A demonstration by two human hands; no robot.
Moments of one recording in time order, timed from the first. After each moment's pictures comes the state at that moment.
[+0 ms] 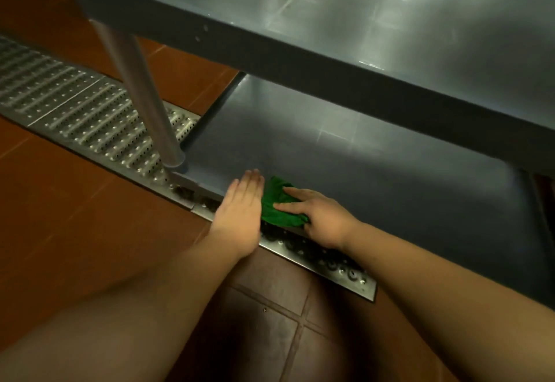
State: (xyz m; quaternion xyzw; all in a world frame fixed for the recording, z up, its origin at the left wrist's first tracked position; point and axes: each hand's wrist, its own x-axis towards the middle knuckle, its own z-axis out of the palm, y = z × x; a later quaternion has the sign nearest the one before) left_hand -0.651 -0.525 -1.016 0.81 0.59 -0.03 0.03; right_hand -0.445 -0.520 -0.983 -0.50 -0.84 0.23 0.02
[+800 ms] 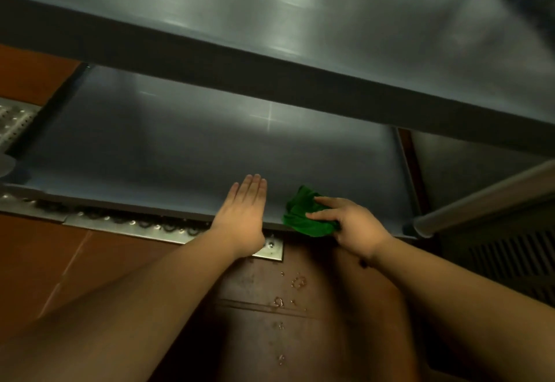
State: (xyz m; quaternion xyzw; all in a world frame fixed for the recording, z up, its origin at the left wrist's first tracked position) left_hand -0.451 -0.578 -0.998 0.90 0.41 -0.08 0.13; right_hand -0.217 -0.671 -0.958 -0.69 -0.69 0.20 0.01
